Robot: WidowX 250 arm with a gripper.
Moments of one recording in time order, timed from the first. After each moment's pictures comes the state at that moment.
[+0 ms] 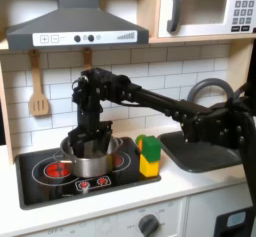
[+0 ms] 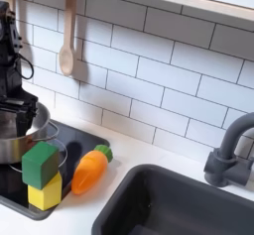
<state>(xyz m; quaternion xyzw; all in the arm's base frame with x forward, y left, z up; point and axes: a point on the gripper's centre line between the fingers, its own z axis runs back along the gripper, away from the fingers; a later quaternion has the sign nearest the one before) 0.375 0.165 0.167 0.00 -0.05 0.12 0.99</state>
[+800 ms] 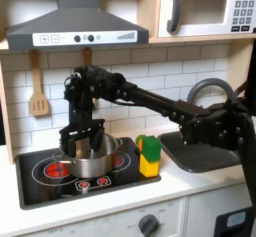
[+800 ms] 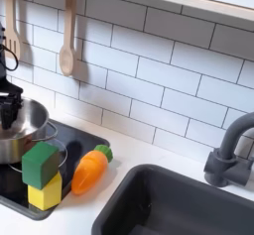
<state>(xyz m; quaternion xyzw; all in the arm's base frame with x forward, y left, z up) 0.371 0.185 0.178 0.01 -0.06 0.13 0.99</state>
